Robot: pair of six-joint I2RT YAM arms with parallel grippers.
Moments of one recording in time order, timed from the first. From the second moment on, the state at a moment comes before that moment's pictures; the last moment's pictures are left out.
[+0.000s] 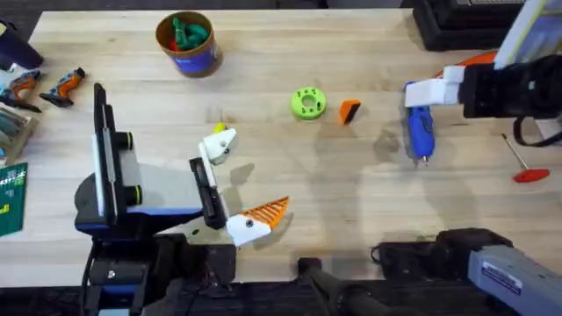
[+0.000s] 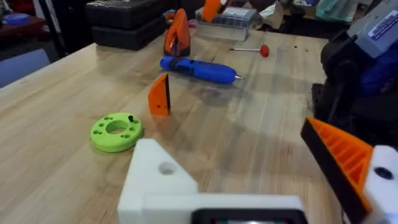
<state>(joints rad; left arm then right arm) 0.03 0.01 0.01 -0.14 1.24 0.10 0.02 1.03 1.07 -1.08 -0.08 0.03</state>
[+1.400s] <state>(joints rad) 0.03 0.01 0.01 -0.14 1.24 0.10 0.45 1.56 1.44 -1.26 0.07 0.20</state>
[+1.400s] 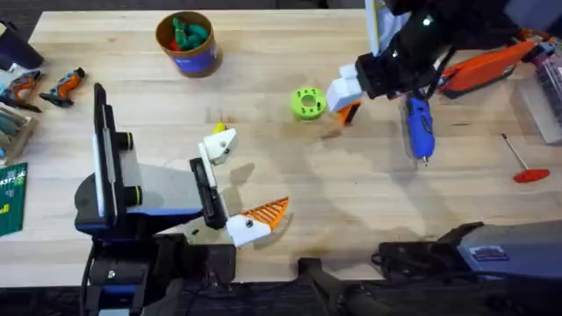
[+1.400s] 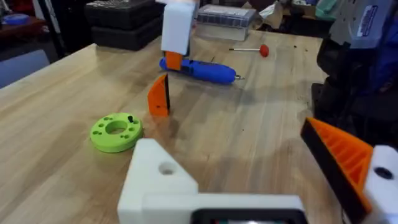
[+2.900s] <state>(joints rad) 0.03 0.01 0.01 -0.14 1.25 0.10 0.36 1.82 1.44 -1.11 0.05 0.16</state>
